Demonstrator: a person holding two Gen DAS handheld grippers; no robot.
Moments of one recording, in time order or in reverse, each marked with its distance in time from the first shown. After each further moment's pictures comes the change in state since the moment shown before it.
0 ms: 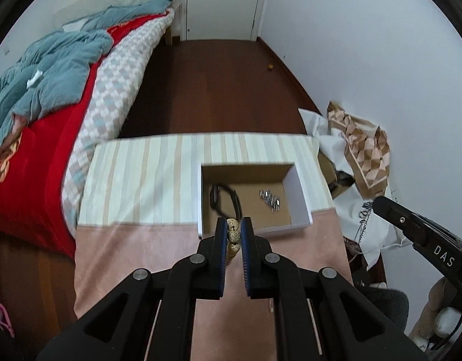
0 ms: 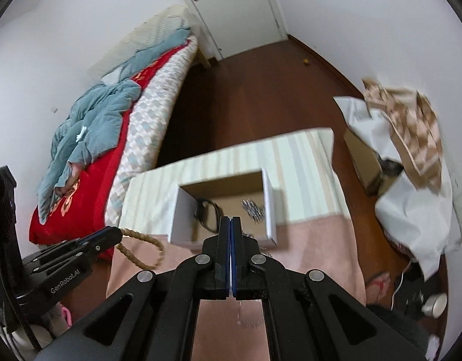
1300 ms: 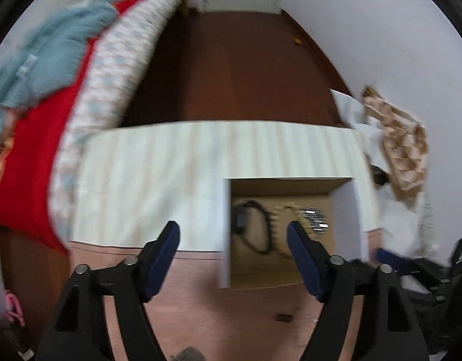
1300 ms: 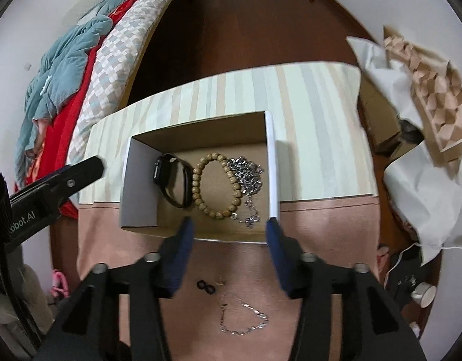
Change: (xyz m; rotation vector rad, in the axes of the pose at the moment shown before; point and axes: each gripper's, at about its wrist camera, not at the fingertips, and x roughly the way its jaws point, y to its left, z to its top) left arm 0.090 0.022 0.034 -0.040 0.127 0.139; right arm 0.142 -0.016 0.000 -0.018 0.348 -0.079
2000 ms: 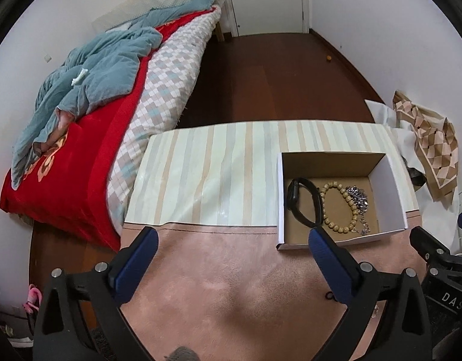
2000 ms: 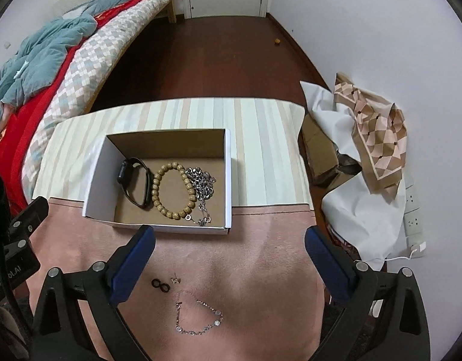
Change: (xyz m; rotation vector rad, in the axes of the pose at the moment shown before) left arm -0.035 0.014 -0.061 0.005 -0.117 0.181; right arm -0.039 0.027 -0.034 -0.077 -0.176 -0.309
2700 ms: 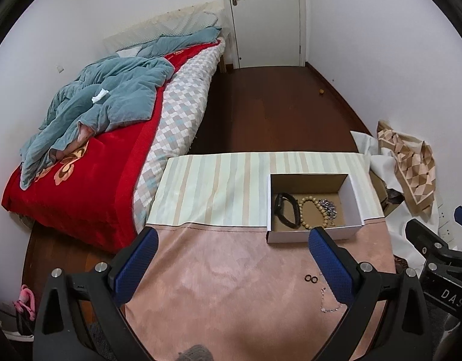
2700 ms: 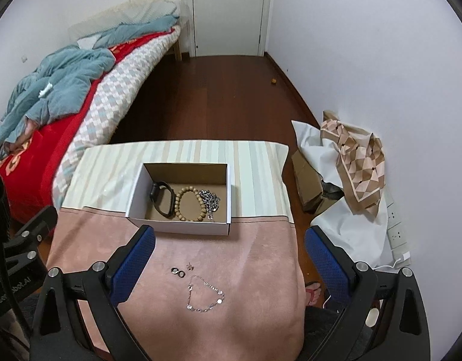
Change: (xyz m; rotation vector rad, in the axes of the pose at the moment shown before) left arm -0.108 0.019 -0.028 -0.042 -0.148 -0.035; right arm -0.126 0.000 -0.034 -0.004 -0.196 0.001
